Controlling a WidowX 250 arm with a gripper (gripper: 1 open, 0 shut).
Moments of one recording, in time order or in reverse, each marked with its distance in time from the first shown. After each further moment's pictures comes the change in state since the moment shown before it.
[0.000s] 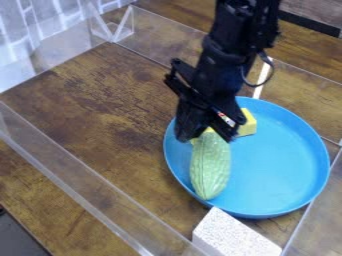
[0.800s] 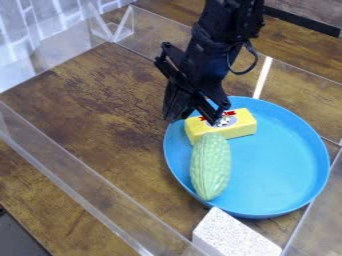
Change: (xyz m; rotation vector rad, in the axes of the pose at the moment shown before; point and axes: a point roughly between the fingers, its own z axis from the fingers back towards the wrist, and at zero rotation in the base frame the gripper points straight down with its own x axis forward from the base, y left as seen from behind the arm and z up) arm 0.010 0.023 -0.002 0.081 -0.003 0.004
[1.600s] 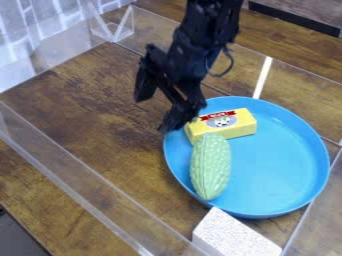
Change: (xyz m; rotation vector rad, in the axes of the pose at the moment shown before) arm -0.002 0.025 -0.003 0.040 0.014 0.023
